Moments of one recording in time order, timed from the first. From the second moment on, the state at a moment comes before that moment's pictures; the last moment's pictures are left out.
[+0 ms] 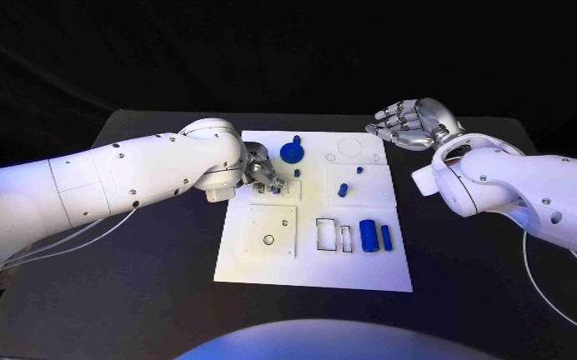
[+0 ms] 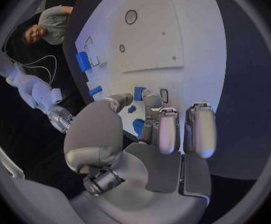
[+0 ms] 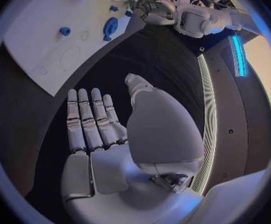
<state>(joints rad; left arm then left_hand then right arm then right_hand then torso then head) 1.25 -0.67 -0.07 1.44 -1.04 0.16 -0.64 0.95 -0.19 0.44 0.29 0.44 0.82 0.02 0.82 0.92 1.24 -0.05 1.05 0.83 1.47 -0.09 1.50 1.31 0.06 1.46 0.02 1.43 1.31 1.27 -0.90 -0.15 1.61 -0.69 -0.68 -0.04 1.35 -0.18 0.17 0.29 0.34 0.65 0.18 0.49 0.27 0.86 0.21 0.35 0.06 0.84 0.20 0.10 0.29 0.18 0.75 0.29 0.07 0.25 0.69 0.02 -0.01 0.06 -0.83</state>
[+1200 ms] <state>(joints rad) 1.25 -0.68 -0.07 1.45 -1.04 0.17 -0.64 0.99 -0.18 0.41 0.29 0.42 0.82 0.03 0.81 0.92 1.24 -0.05 1.05 0.83 1.47 -0.09 1.49 1.31 0.06 1.46 0.02 1.43 1.31 1.27 -0.90 -0.15 1.61 -0.69 -0.67 -0.04 1.35 -0.18 0.16 0.29 0.34 0.65 0.18 0.50 0.27 0.86 0.21 0.35 0.06 0.83 0.20 0.10 0.28 0.18 0.74 0.29 0.07 0.24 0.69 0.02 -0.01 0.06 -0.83</state>
